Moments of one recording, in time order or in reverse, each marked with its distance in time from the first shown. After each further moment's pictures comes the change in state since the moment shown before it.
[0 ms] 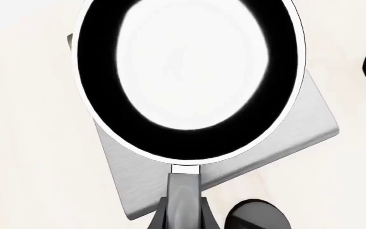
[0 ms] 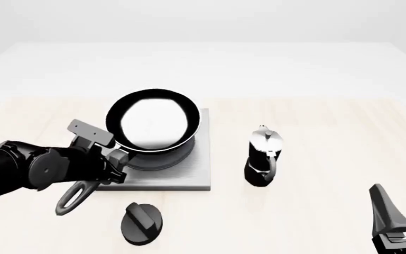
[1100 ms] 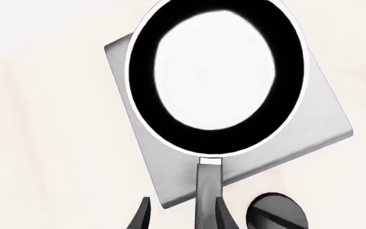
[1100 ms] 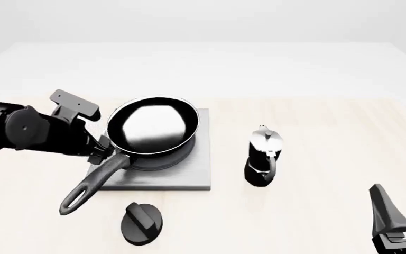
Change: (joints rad) left arm 0.090 -0.032 -0.218 0.290 0.115; right arm 0.000 0.000 0.000 0.000 0.000
